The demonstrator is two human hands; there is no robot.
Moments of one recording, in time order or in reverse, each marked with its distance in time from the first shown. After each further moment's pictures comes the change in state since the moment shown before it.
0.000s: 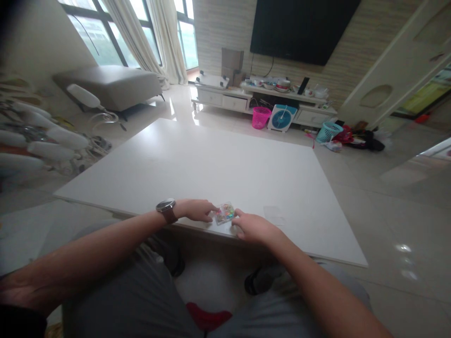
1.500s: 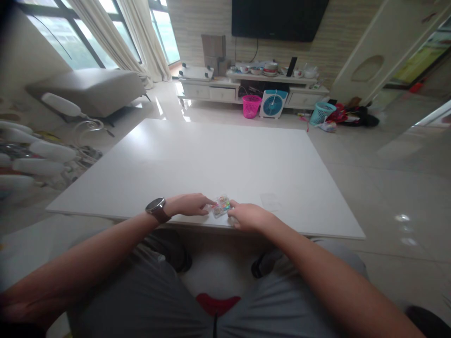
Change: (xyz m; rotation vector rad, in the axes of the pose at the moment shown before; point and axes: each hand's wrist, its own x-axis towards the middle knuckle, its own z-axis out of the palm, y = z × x) left_hand -0.003 -0.003 -0.002 0.062 0.006 0.000; right_hand 0.004 -0.002 0.003 -0.073 0.002 -0.006
